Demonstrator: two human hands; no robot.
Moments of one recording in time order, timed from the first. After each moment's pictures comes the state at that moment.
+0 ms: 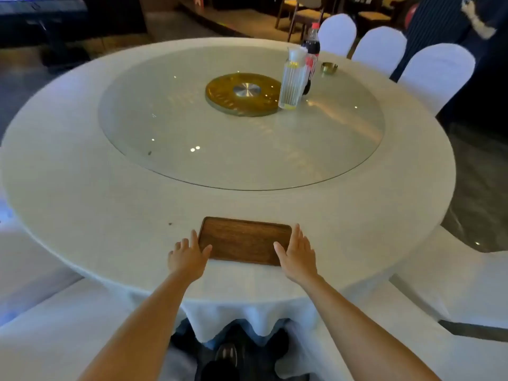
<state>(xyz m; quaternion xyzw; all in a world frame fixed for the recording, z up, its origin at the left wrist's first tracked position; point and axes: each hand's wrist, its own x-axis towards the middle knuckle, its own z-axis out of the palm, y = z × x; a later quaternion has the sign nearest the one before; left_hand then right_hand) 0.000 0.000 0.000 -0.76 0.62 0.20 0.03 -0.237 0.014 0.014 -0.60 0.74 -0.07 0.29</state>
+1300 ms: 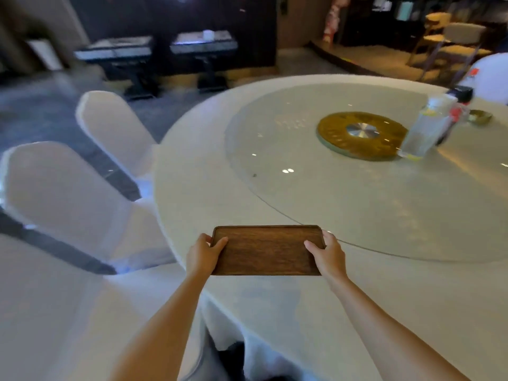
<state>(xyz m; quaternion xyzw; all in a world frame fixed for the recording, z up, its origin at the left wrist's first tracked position) 0.124 0.004 0.049 -0.88 0.29 0.20 -0.32 -0.115 -0.086 0.065 -0.59 0.62 -0.27 0.45</state>
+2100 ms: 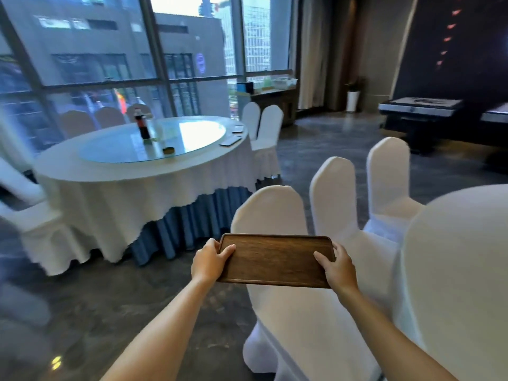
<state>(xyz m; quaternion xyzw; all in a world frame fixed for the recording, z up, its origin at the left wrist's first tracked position) 0.220 0.464 0.153 -0.92 -0.11 -0.06 -0.38 0.171 0.211 0.153 -0.79 0.17 -0.10 0.57</state>
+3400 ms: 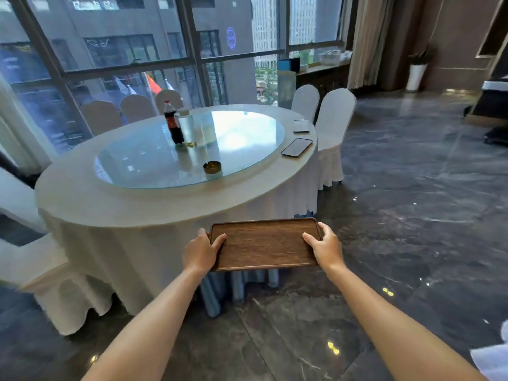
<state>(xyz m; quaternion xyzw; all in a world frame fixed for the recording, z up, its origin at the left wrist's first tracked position) 0.859 0.818 0.136 -0.95 -0.15 -0.07 -0.26 0.869 0.558 0.117 -0.80 0.12 -0.05 0.58</state>
